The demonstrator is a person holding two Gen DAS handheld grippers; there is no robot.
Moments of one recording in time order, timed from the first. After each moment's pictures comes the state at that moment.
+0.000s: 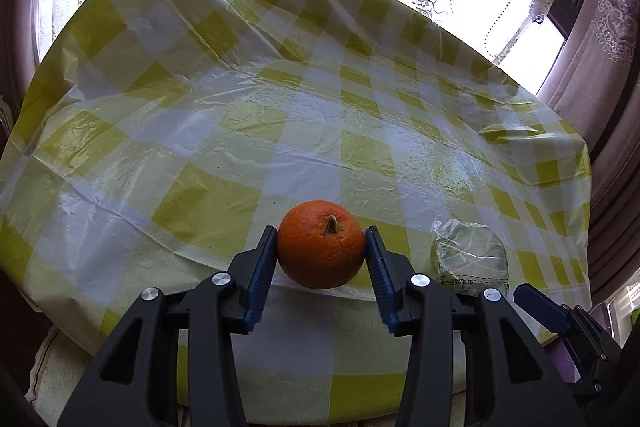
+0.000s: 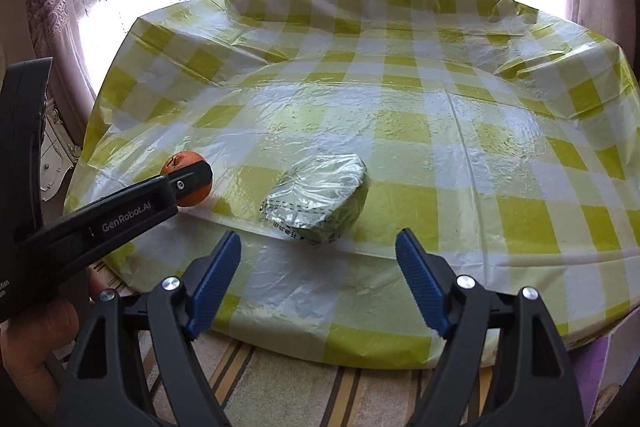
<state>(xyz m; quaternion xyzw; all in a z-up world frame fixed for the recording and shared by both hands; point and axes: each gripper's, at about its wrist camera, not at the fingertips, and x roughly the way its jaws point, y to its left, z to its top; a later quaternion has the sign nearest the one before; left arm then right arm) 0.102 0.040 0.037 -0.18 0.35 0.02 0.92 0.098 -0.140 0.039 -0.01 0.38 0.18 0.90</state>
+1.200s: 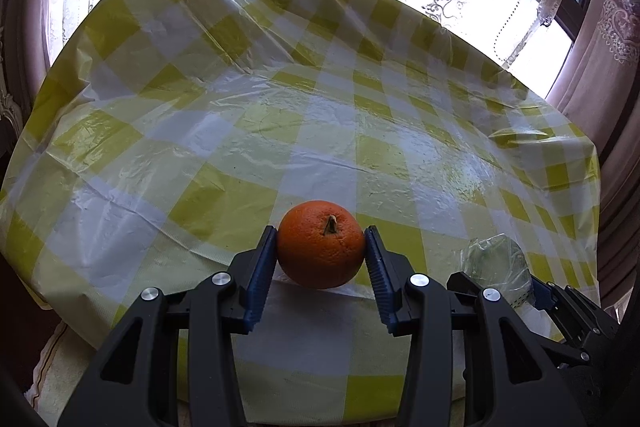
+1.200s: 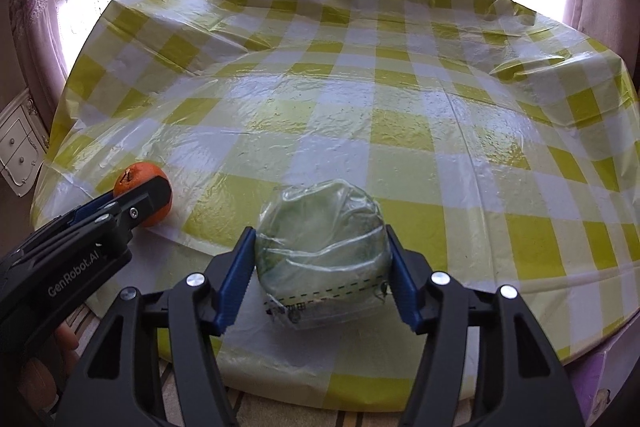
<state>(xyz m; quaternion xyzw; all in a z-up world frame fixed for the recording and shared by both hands) 0.099 0.042 0.035 -0.17 0.34 0.04 0.92 0.124 -0.122 0.028 -0.04 0.40 0.14 0.91</state>
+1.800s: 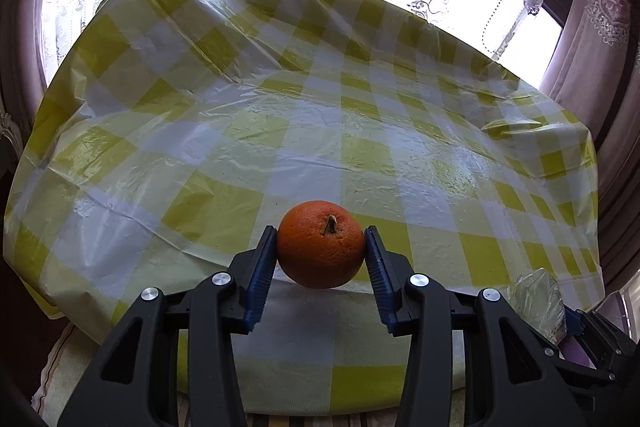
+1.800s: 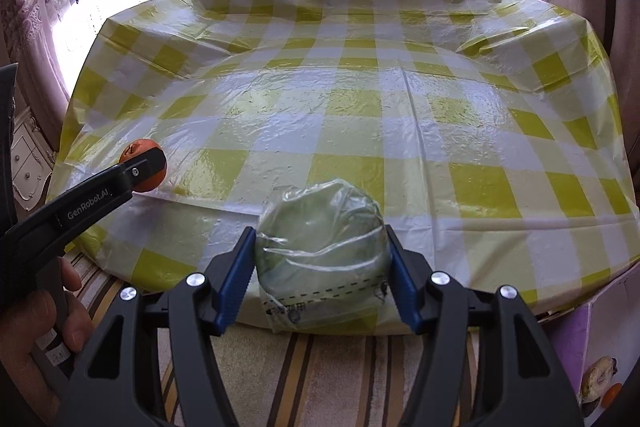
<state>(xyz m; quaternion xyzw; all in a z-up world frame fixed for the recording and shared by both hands) 0.094 0.029 0.043 -0.14 0.33 0.03 0.93 0.085 -0.174 0.035 -0.01 0.40 0.13 0.91</state>
